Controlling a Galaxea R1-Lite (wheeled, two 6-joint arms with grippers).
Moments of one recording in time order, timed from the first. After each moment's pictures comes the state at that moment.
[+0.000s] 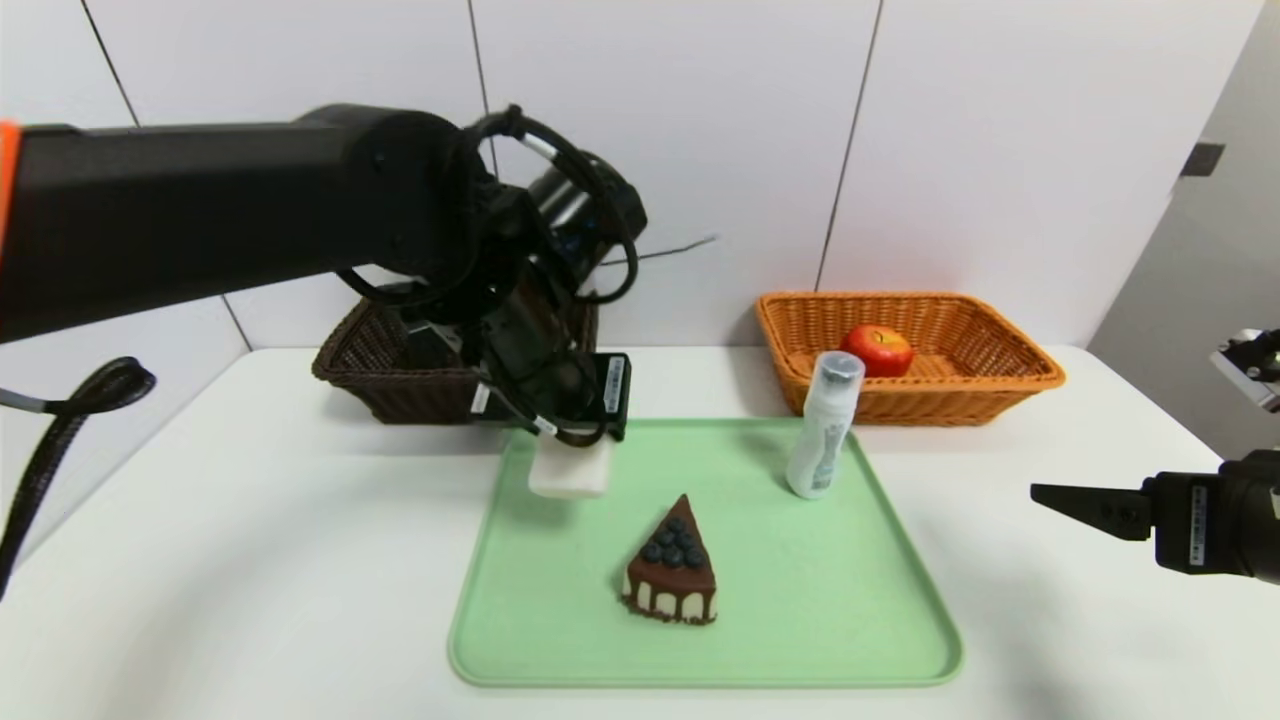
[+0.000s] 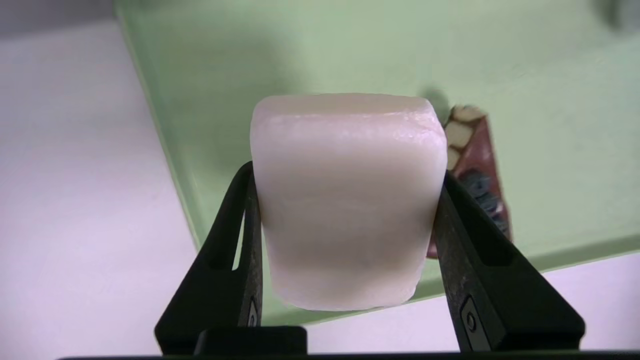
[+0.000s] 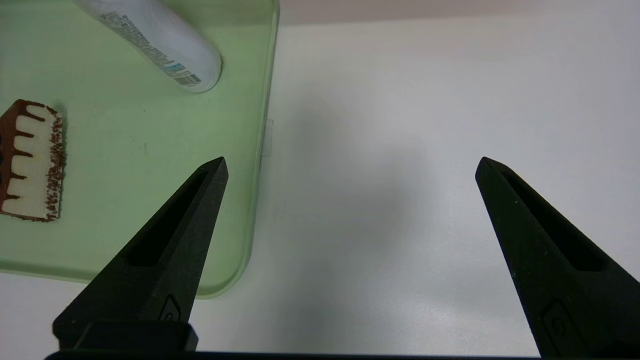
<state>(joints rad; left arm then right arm) -0.68 2.03 -1.97 0.94 0.14 -0.51 0.07 1.21 -0.65 0.04 0.10 0.11</state>
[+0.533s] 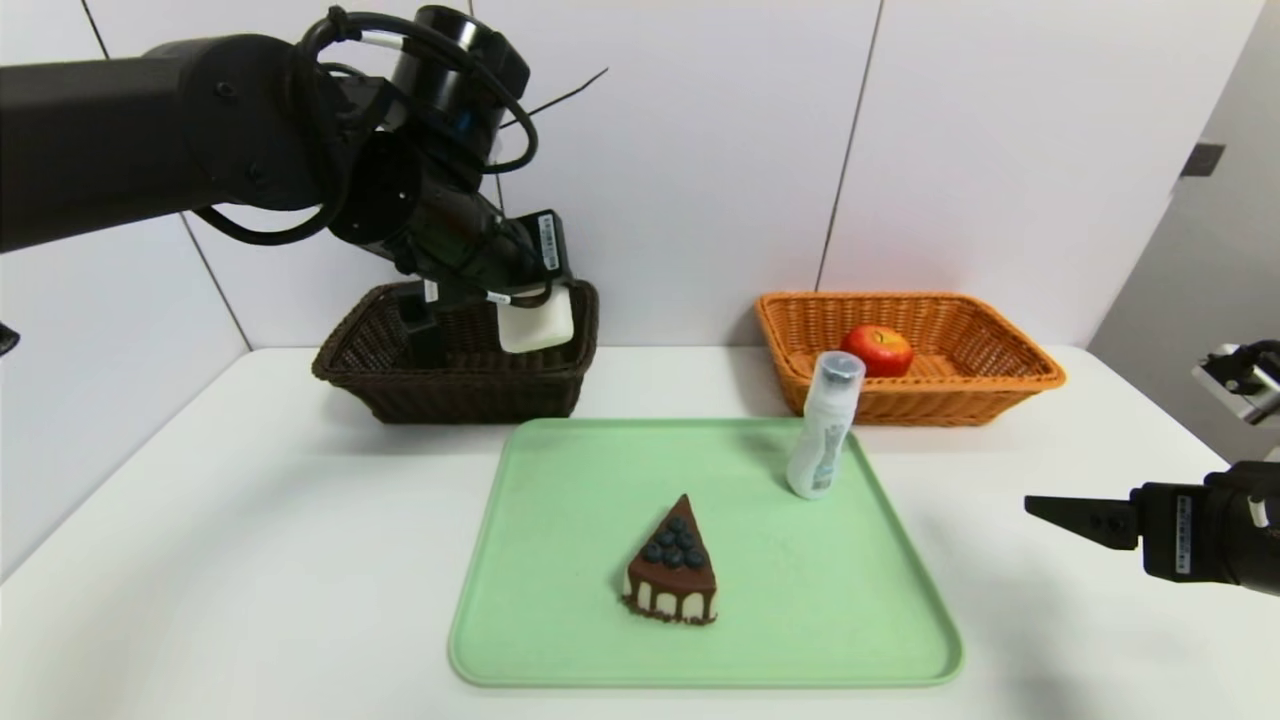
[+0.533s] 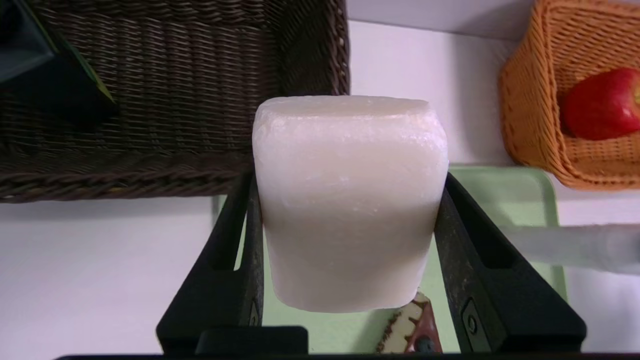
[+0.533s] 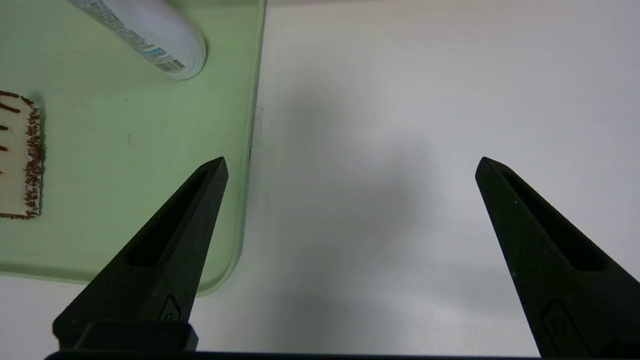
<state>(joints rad) -0.53 1.95 -1.97 0.61 0.22 -0.52 0.06 1.23 -0.63 0.03 0.09 0.11</state>
